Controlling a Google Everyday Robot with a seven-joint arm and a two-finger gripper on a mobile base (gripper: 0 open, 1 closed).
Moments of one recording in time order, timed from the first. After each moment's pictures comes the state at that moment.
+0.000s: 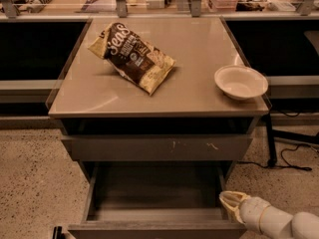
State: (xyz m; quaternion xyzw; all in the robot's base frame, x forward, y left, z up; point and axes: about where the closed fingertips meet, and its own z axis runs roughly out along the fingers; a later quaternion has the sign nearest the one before) arm 0.432 -0.226 0.491 -0.35 0.80 0.15 0.46
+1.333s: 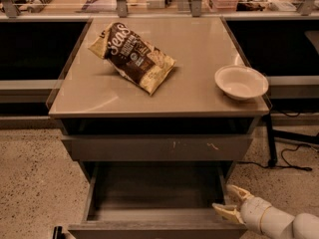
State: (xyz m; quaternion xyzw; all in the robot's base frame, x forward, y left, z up) arm 0.430 -0.229 0.497 -0.34 0.80 0.14 0.47
